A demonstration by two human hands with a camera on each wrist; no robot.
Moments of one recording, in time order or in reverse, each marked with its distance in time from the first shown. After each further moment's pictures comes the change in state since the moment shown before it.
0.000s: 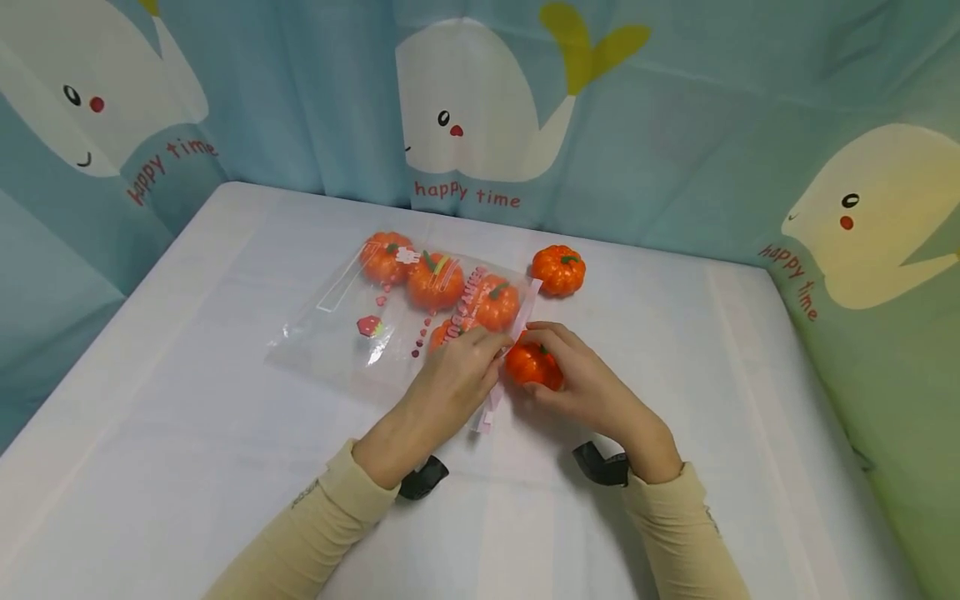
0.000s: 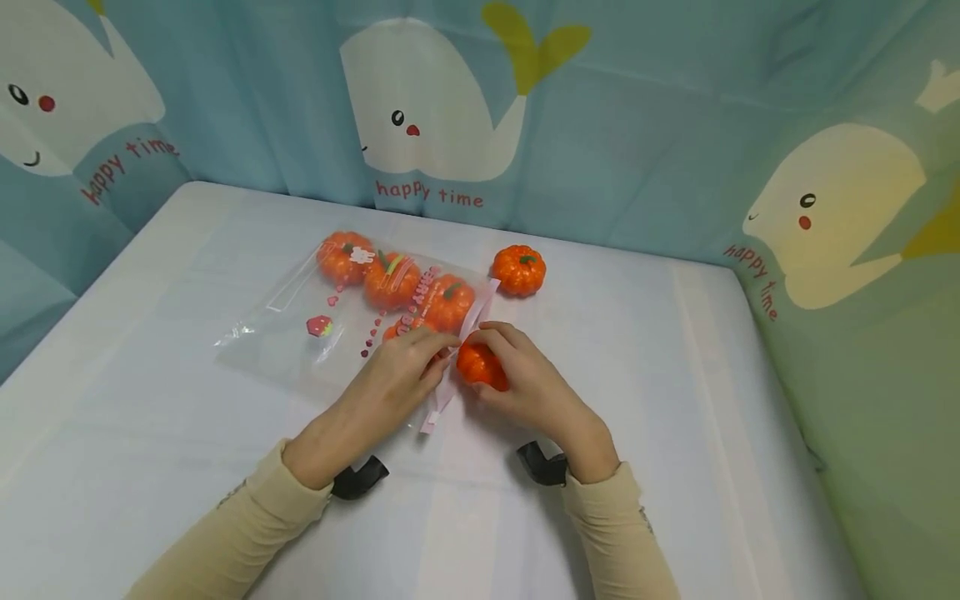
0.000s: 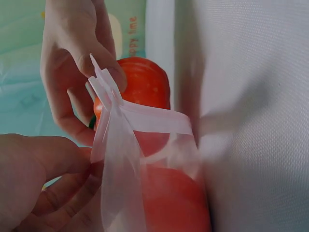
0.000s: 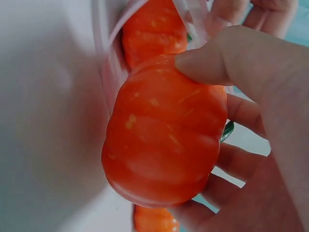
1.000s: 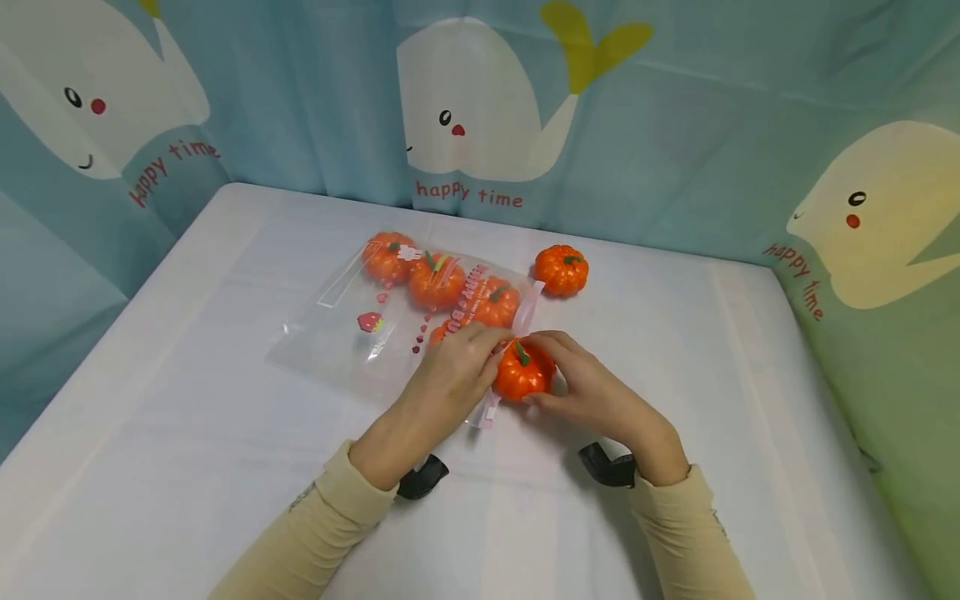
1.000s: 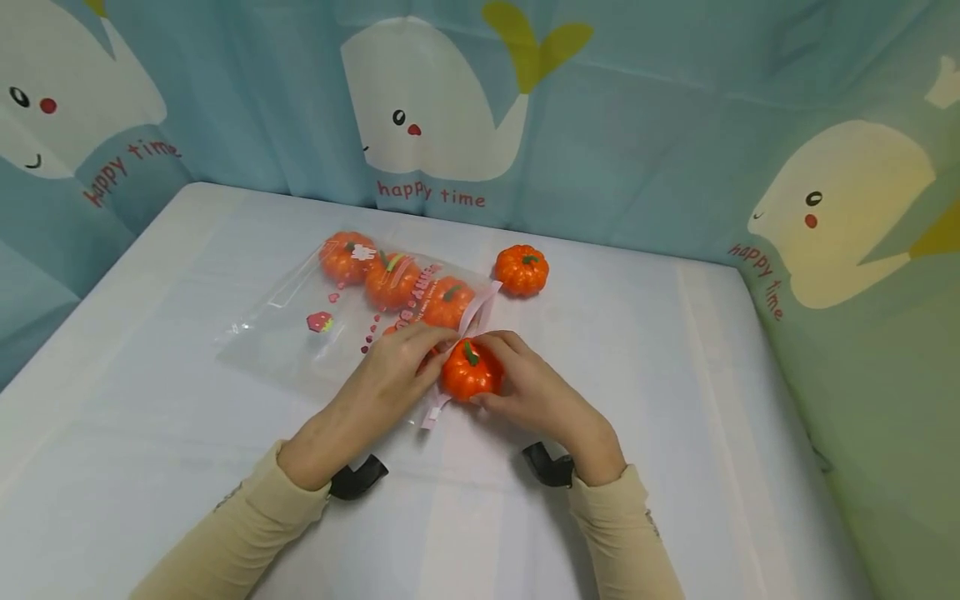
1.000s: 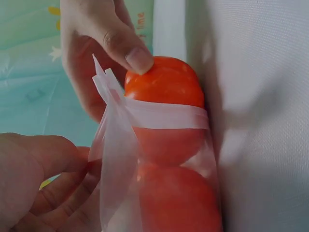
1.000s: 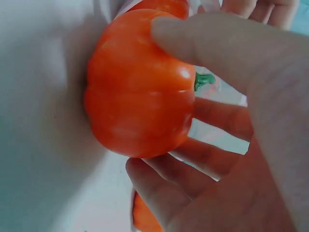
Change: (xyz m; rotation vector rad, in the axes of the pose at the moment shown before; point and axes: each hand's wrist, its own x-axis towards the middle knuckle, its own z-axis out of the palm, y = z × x) left_hand 0.003 0.000 -0.007 -0.023 0.019 -0.032; right_hand -0.001 0.002 0.002 0.011 -0.090 0.062
